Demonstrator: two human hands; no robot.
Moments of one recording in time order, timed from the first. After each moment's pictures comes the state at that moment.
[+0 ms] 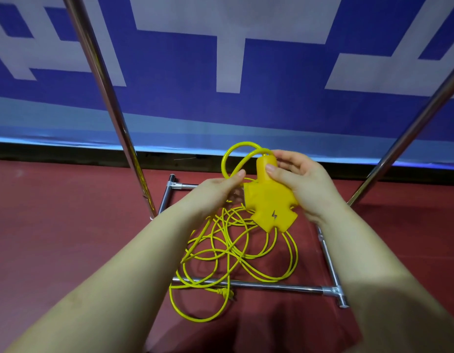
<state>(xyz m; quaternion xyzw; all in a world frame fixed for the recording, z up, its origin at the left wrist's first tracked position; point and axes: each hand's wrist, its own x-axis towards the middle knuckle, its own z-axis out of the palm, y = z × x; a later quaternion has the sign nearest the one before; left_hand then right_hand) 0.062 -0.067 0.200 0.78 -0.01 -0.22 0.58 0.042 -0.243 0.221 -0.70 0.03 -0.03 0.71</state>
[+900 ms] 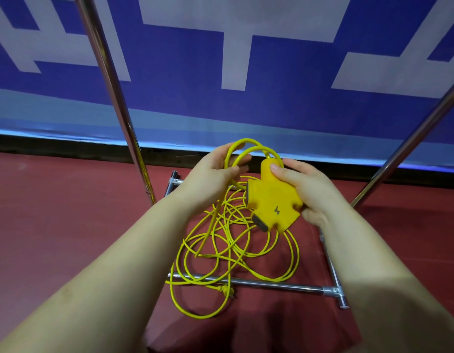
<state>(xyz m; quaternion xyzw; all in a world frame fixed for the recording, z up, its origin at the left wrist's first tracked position) 0.067 -0.061 0.215 0.70 -0.10 -0.12 0.70 0.047 -0.240 0.217 -0.66 0.18 0.05 0.73</state>
